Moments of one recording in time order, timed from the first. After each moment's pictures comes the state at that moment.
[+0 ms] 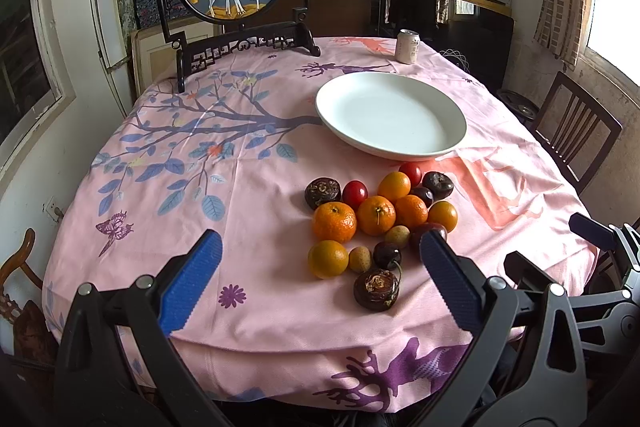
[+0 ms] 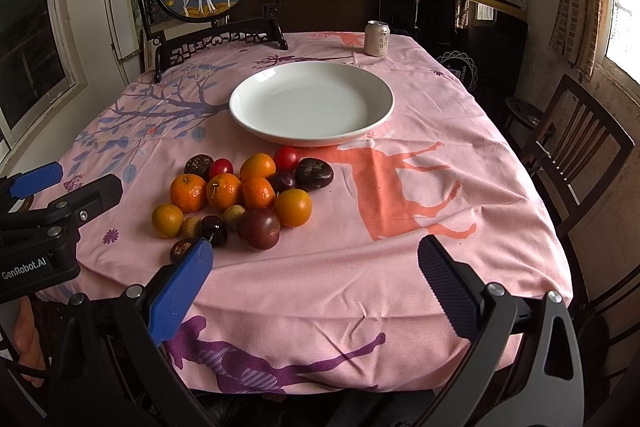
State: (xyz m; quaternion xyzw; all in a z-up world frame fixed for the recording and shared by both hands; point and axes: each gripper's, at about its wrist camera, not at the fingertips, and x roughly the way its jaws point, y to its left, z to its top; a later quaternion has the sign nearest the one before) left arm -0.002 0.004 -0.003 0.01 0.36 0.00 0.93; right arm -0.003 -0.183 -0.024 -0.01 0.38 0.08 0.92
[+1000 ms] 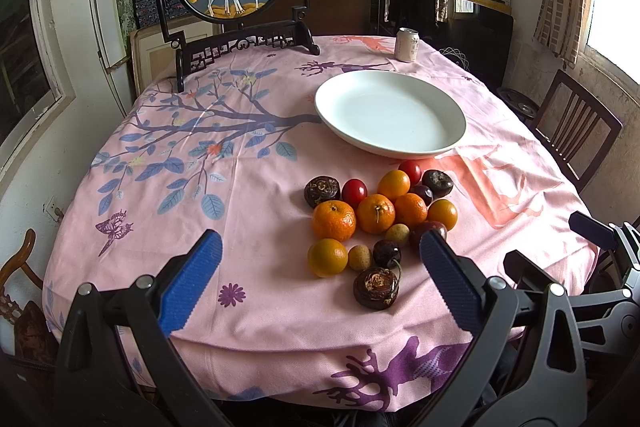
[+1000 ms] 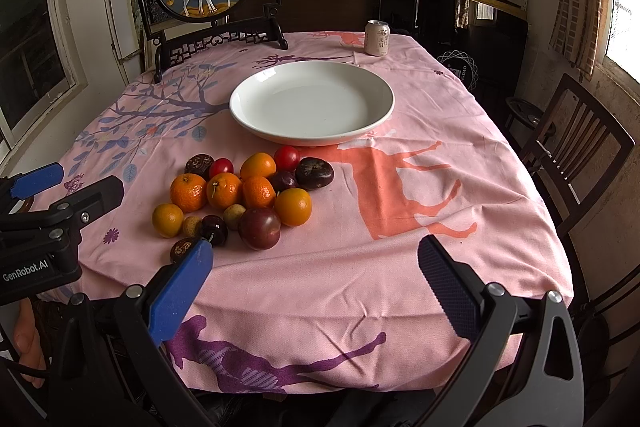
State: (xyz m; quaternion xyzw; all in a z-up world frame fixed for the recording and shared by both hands) left arm -0.001 0.003 -0.003 0.01 0.36 0.00 0.93; right arm -0.003 -0.183 -0.025 -0.01 0.38 0.08 0.92
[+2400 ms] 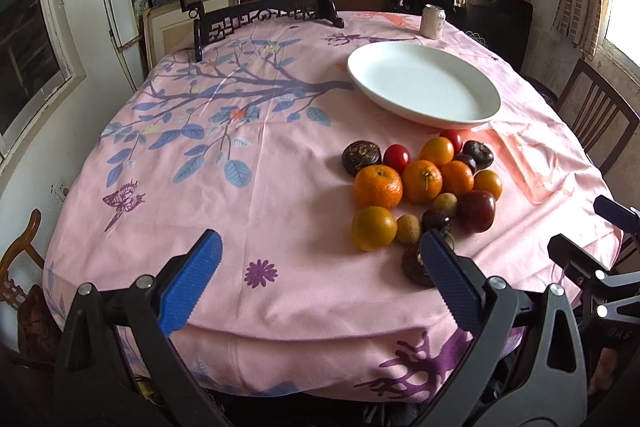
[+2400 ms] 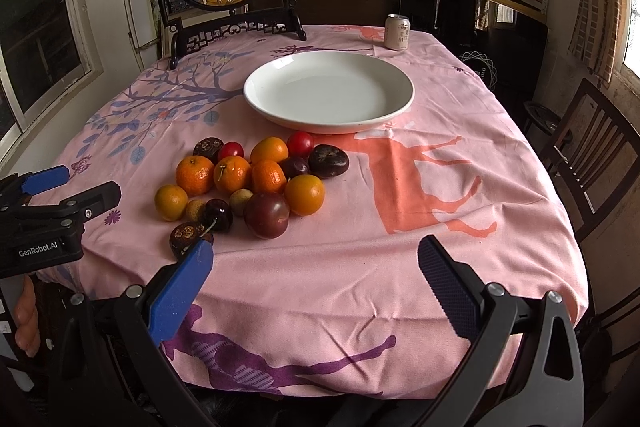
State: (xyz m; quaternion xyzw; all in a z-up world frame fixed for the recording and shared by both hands) left arm -0.001 0.039 -0.048 0.01 0.40 0.02 0.92; right arm 0.005 -0.180 -0.048 -0.02 0.38 0.12 0.92
